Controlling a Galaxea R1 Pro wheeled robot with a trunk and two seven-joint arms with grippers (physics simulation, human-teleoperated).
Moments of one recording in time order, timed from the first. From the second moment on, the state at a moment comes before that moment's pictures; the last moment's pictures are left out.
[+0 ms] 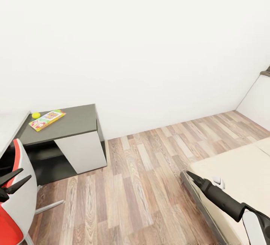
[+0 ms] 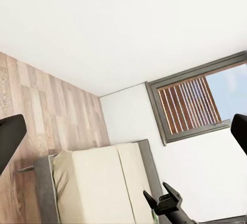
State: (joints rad) left arm -0.08 0.46 0.65 -1.31 0.91 1.00 -1.07; right arm -0.16 -0.05 -0.46 -1.46 -0.63 0.85 0.60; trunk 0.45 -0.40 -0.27
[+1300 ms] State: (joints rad) left arm -0.08 0.46 0.65 -1.31 0.91 1.00 -1.07; right arm -0.16 -0.05 -0.46 -1.46 -0.63 0.85 0.60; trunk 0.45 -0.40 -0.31
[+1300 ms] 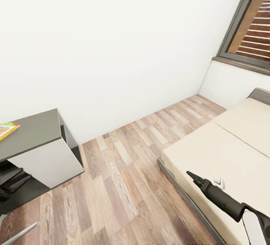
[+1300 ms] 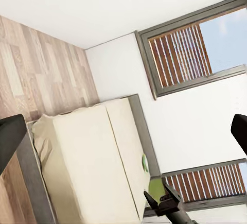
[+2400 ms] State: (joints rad) left arm -0.08 0.46 0.64 -1.31 0.87 1.00 -1.07; right arm -0.16 -0.05 -0.46 -1.43 -0.63 0.85 0.59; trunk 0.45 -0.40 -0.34
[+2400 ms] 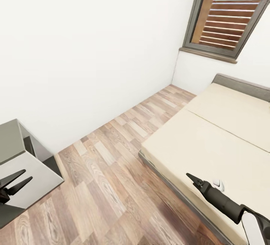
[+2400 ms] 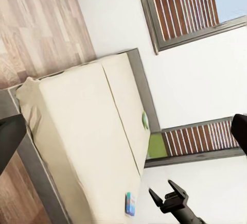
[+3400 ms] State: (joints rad) left arm -0.08 0.46 0.60 -1.31 0.81 0.95 -1.07; right arm -0.16 -0.05 -0.46 -1.43 -0.63 0.85 0.59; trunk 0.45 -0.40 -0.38
